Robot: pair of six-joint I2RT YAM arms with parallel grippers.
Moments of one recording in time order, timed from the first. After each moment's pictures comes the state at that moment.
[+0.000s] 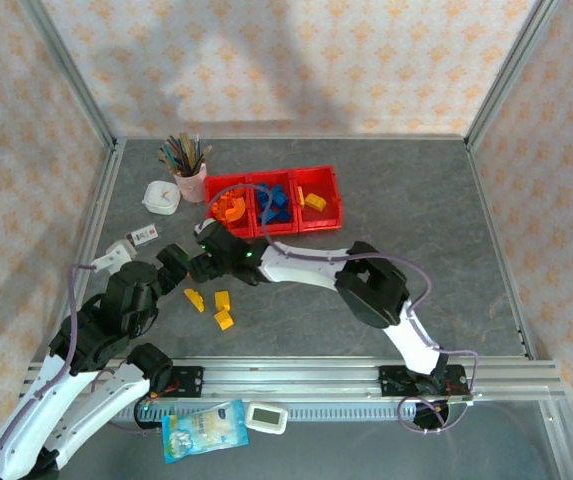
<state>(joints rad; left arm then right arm) -0.54 0.47 0.79 -0.97 -0.50 -1.07 1.10 2.20 1.69 -0.27 0.08 0.40</state>
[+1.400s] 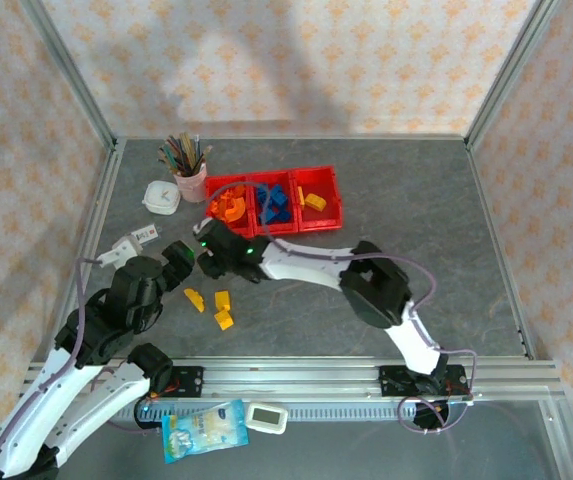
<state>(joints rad) -0.54 0.52 0.78 -0.91 -0.47 -1.04 1.07 2.10 1.64 -0.32 0.06 0.35</state>
